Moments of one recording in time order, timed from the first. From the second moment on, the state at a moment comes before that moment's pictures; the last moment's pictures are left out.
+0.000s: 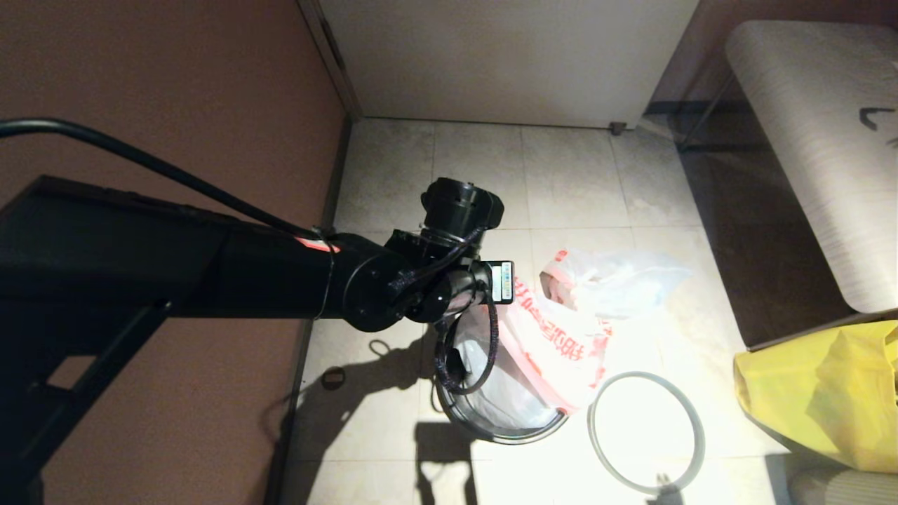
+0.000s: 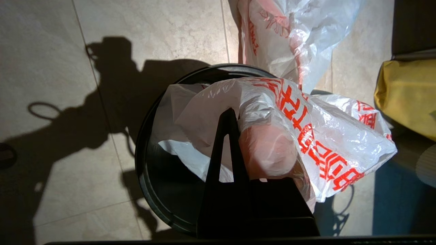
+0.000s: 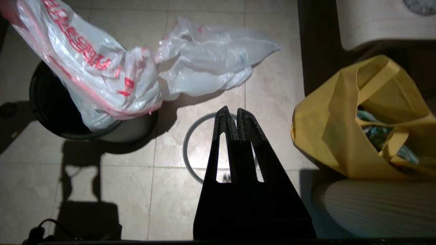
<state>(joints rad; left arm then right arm) -0.75 2.05 -1.52 -0.03 0.33 -0.33 0.01 0.17 -0.26 0.09 -0.01 -0.03</state>
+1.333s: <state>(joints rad) -0.67 1.94 -1.57 0.09 0.30 -0.46 0.23 1.19 -0.69 -0.01 0.06 0.20</state>
